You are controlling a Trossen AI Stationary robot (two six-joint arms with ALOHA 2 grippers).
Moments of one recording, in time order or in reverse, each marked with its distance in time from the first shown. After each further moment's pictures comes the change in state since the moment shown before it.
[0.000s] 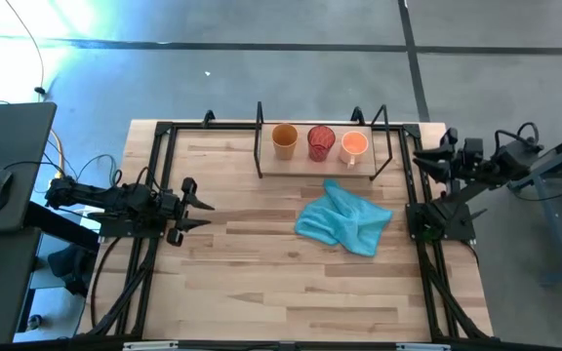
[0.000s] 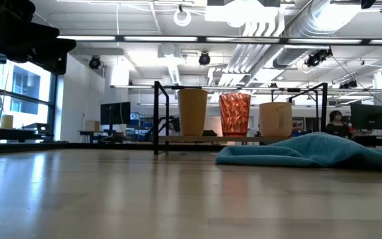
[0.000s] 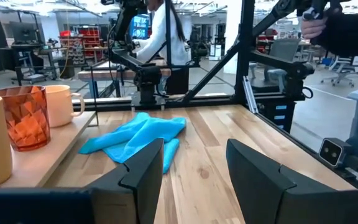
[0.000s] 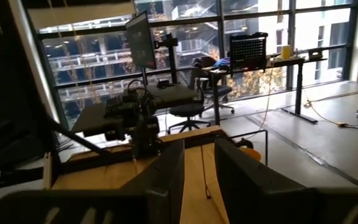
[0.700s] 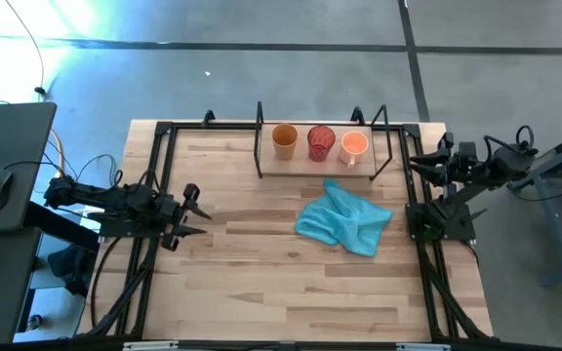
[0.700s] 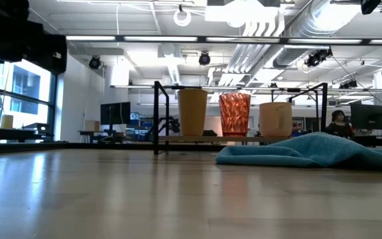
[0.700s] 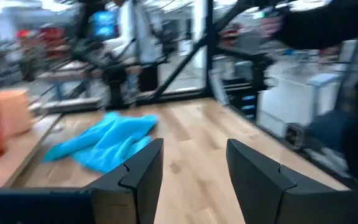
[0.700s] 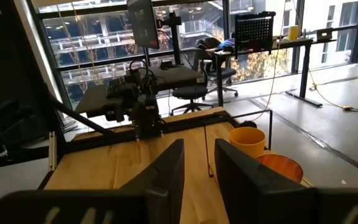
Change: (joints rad) left arm 0.001 0.018 -0.001 -0.002 0.137 0.025; right arm 0.000 0.000 0.000 -0.111 -0.024 0.077
